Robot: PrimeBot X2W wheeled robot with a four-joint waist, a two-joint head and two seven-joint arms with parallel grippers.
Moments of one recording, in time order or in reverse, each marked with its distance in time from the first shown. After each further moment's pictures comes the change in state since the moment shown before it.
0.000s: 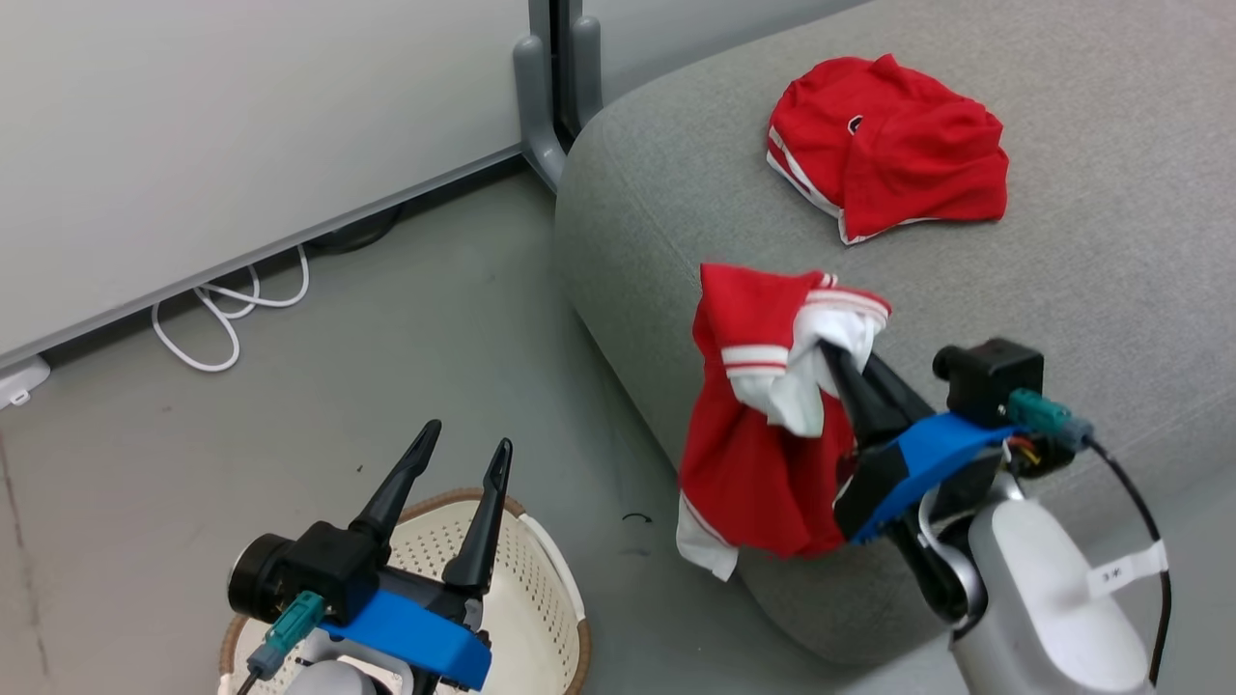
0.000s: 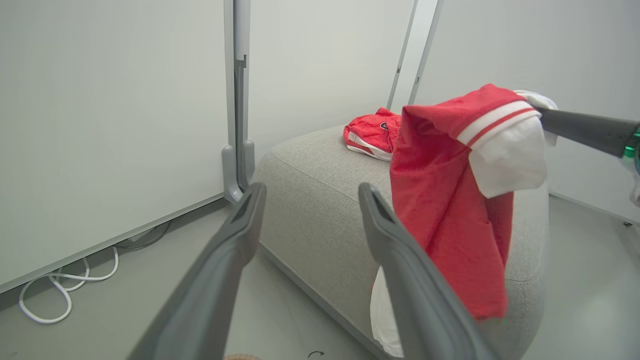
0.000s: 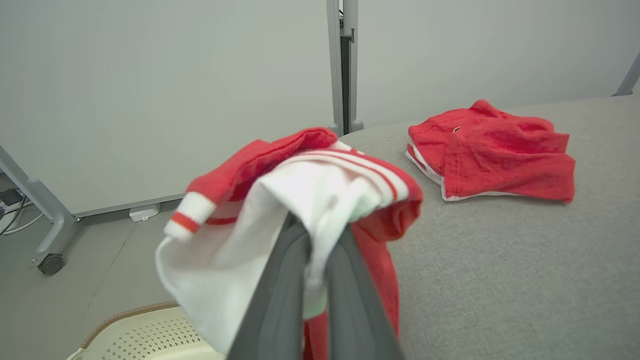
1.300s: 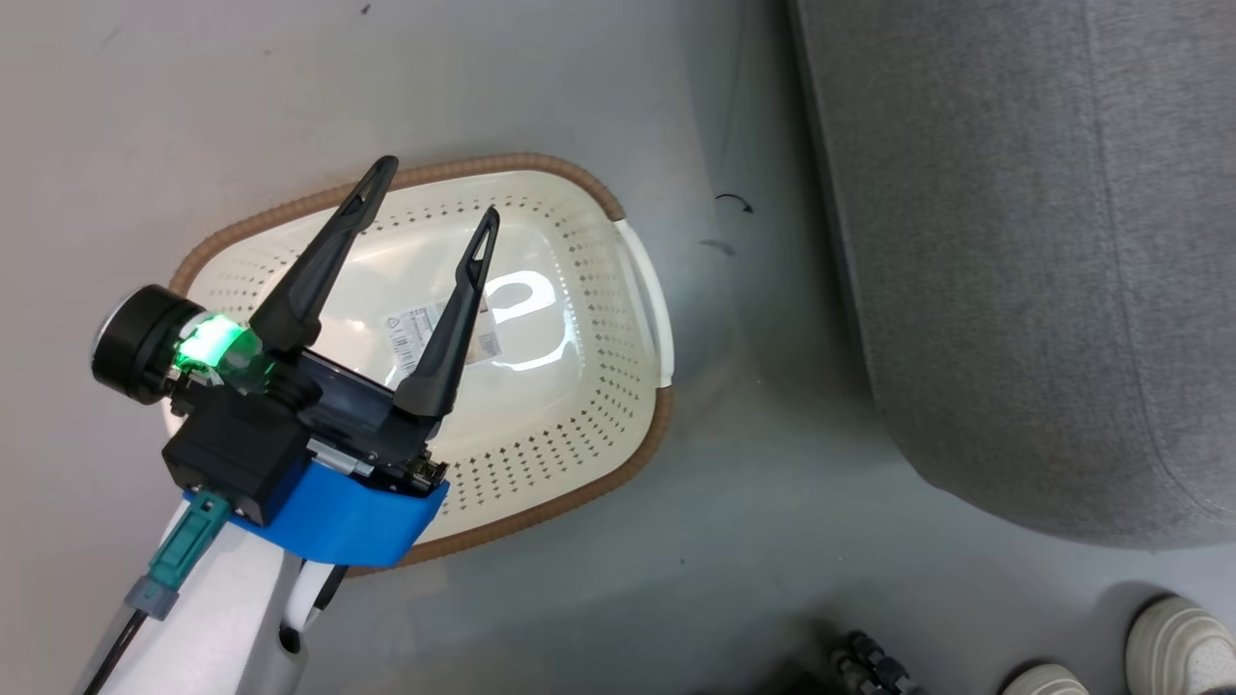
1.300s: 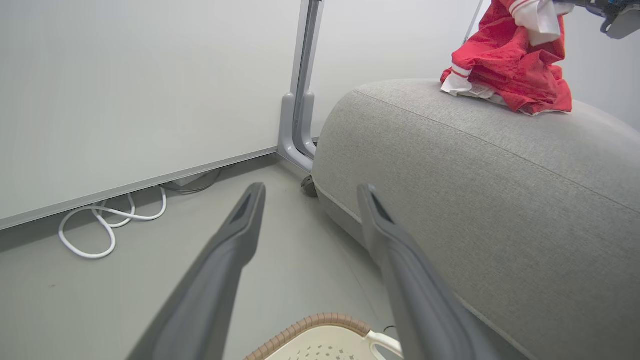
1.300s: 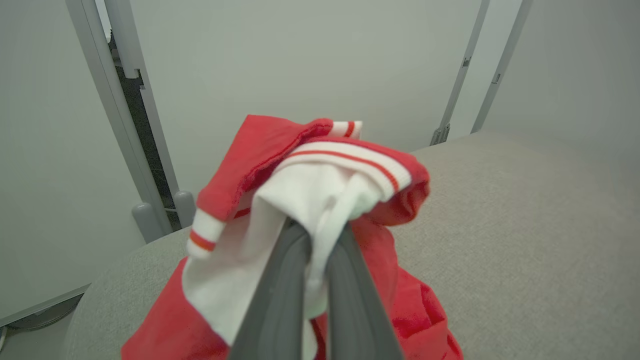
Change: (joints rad) left arm -0.256 0.144 -0.003 -0.335 0.121 0.007 0.024; right arm -0.690 -0.321 -0.754 0.081 -0.023 0.000 0.111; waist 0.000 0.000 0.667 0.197
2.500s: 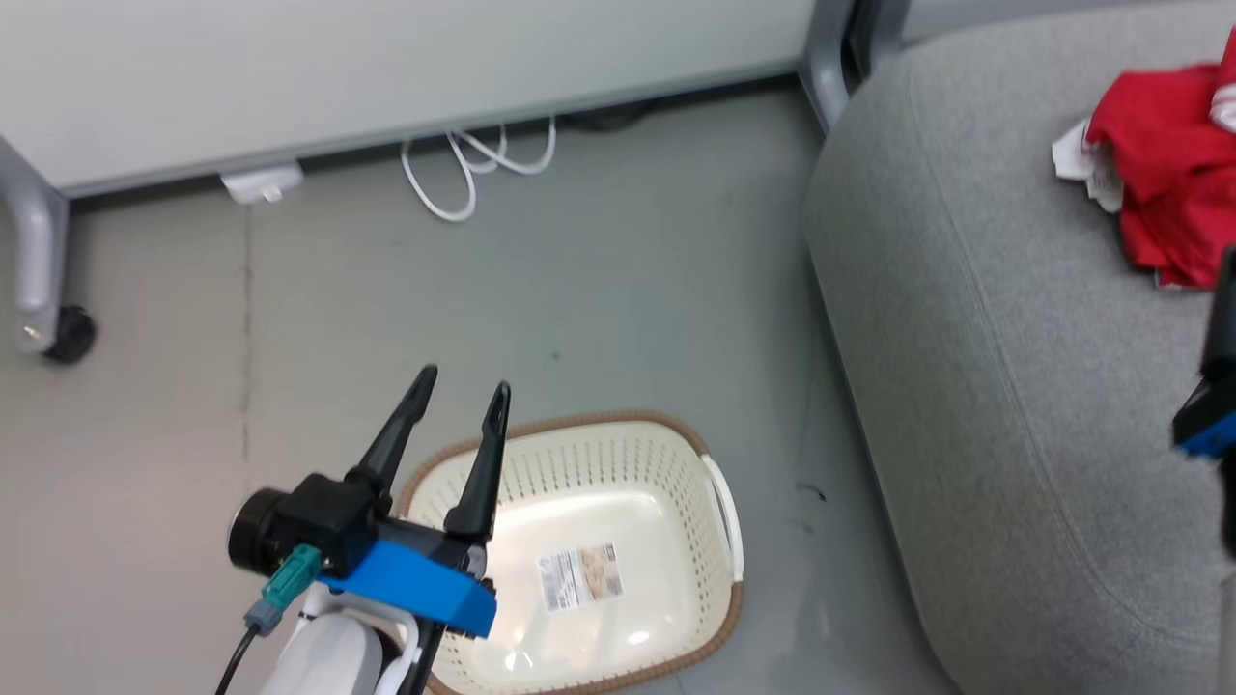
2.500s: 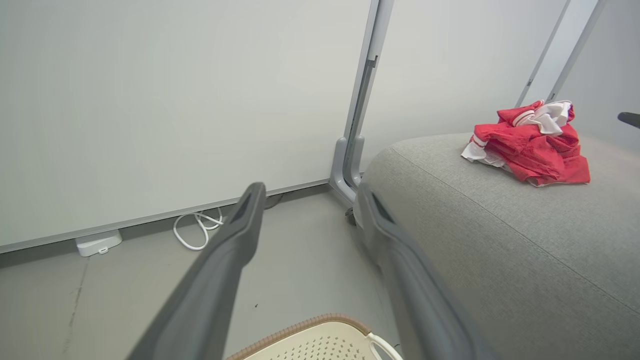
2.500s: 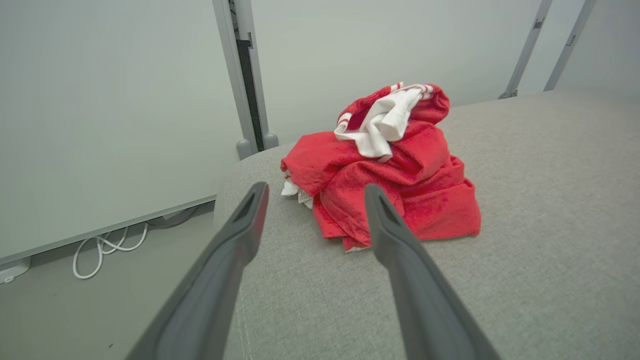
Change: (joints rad) left arm 0.172 -0.186 0.035 0.349 -0.112 0.000 -0.024; right arm 0.582 0.181 0.150 0.029 -0.136 0.000 -0.130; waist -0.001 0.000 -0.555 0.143
